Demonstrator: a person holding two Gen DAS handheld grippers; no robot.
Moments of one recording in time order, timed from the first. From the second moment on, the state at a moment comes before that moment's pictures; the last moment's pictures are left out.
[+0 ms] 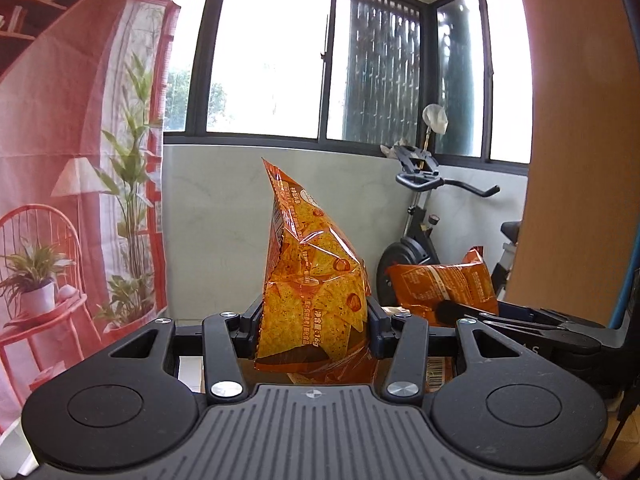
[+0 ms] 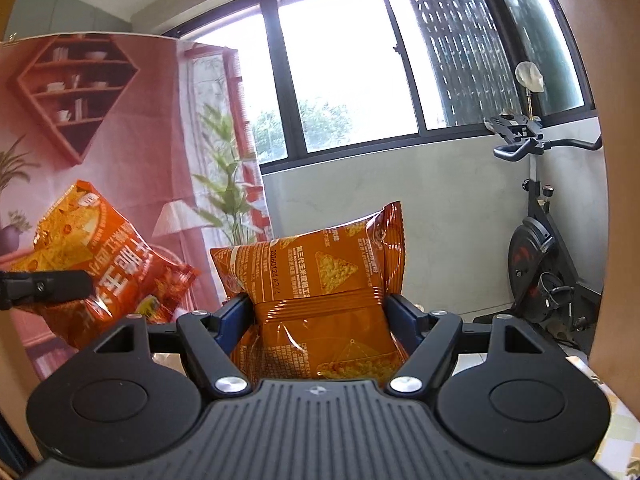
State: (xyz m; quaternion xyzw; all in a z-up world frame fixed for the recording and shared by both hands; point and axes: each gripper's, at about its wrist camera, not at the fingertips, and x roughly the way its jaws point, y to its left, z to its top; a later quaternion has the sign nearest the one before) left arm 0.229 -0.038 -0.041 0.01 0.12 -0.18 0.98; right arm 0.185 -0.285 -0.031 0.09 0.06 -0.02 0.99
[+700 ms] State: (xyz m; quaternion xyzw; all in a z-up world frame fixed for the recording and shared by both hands) left arm 0.297 -0.031 -0.081 0.02 0.24 -0.16 0.96; right arm 0.259 -0.271 -0.094 0.03 0.16 -0.03 0.99
